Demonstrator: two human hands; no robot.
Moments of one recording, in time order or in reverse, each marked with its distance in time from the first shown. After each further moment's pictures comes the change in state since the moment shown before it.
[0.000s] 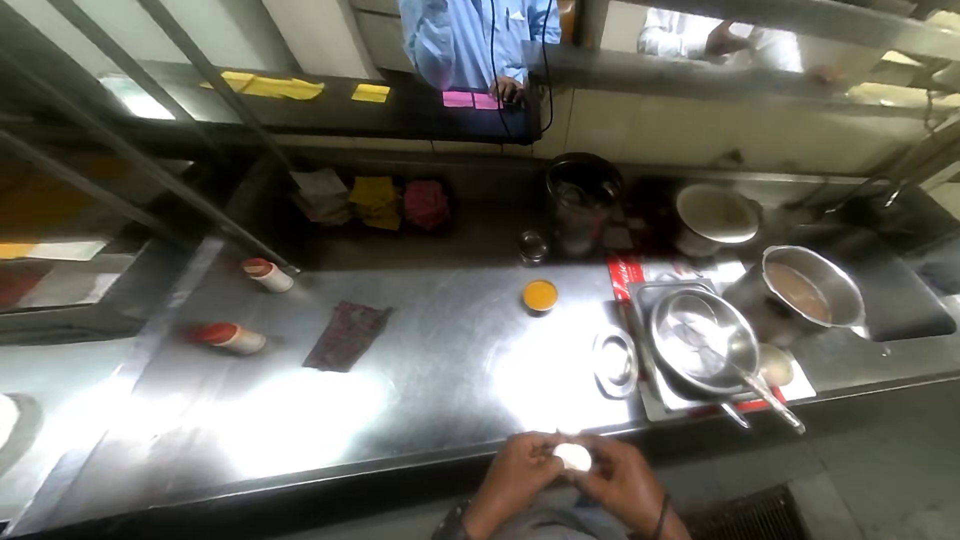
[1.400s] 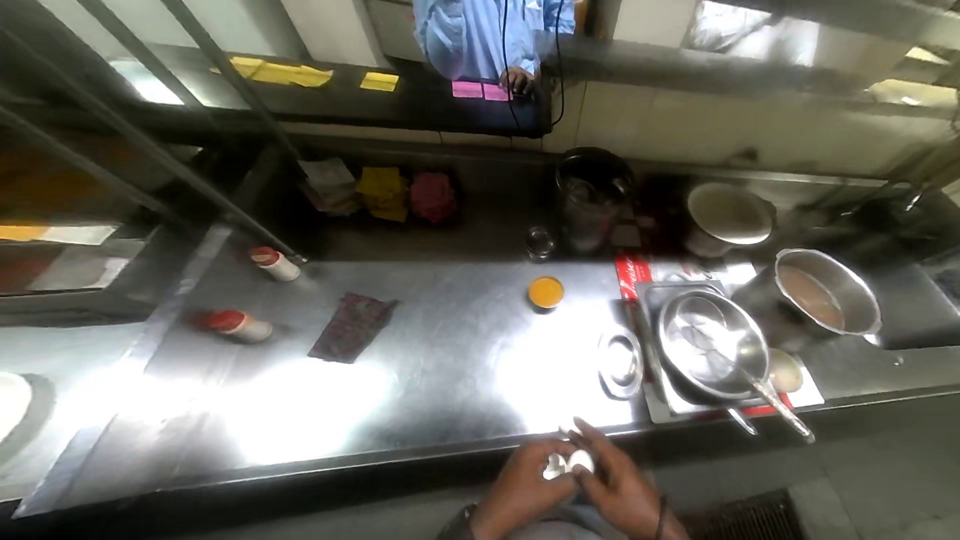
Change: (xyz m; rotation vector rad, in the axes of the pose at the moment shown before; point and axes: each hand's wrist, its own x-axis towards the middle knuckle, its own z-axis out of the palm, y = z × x) left_hand -0.003 -0.007 0.004 0.107 -0.089 0.063; right_hand 0.008 0.004 0.006 -0.047 -0.135 0.056
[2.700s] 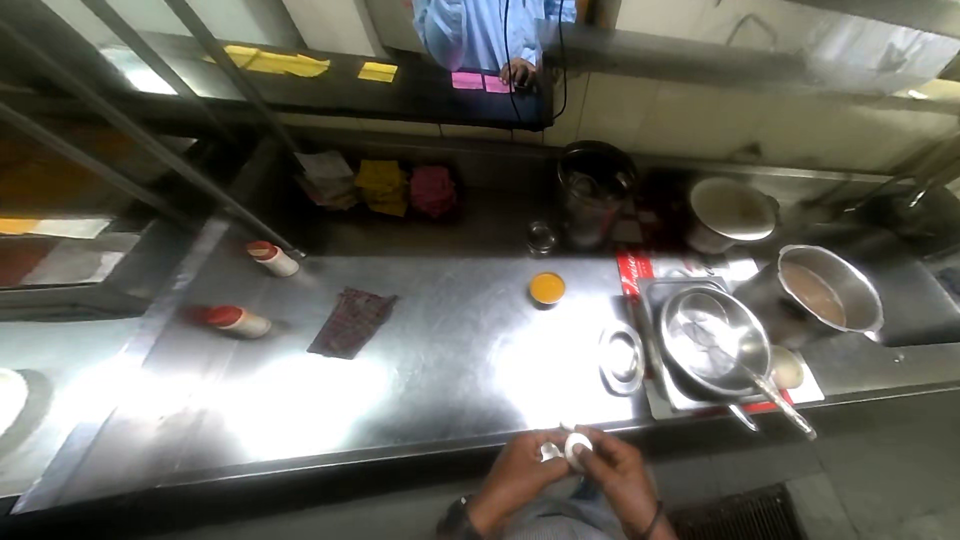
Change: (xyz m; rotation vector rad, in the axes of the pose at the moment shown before) left_hand 0.006 -0.007 -0.007 -0.246 0.032 -0.161; right_hand 0.005 0.016 0.020 0.378 0.352 0.035
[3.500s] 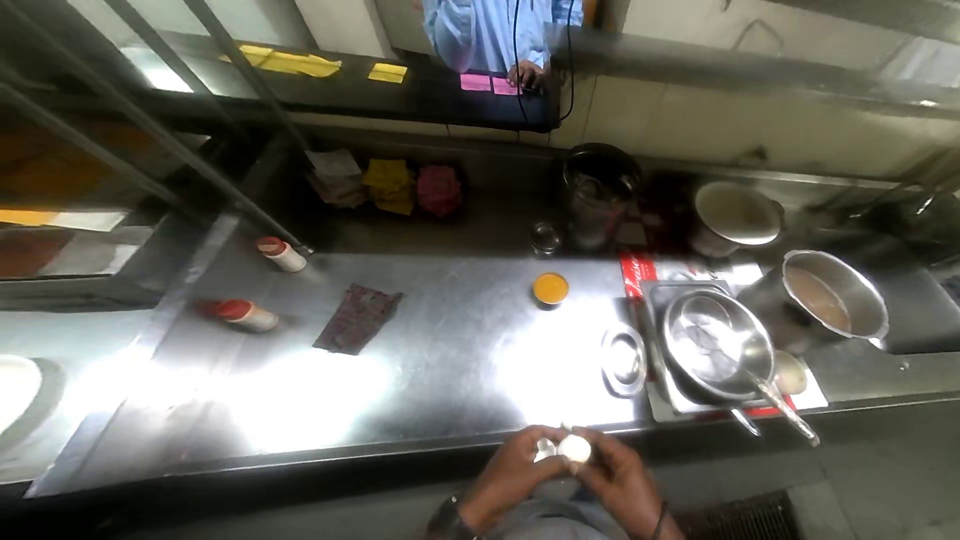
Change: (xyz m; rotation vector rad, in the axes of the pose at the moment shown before) left_hand -0.001 -0.010 -0.011 -0.043 -0.030 0.072; right_hand -0.002 -0.012 -0.009 -0.232 -0.209 -0.062
